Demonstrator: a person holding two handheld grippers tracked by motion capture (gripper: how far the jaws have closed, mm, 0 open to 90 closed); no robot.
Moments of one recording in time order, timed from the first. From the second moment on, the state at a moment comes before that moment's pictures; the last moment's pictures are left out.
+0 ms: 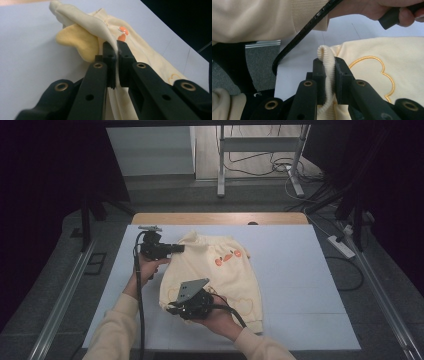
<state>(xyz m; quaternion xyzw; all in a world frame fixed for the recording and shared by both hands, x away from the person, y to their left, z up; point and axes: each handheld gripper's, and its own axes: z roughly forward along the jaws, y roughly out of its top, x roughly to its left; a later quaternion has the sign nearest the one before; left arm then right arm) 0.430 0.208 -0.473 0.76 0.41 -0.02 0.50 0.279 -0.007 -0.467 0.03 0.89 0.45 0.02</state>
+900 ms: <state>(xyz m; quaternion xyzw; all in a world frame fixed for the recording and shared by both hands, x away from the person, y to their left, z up) 0.427 0.219 -0.471 0.75 0.43 -0.02 0.51 0.280 -0.015 -0.467 0.04 0.89 0.46 0.01</state>
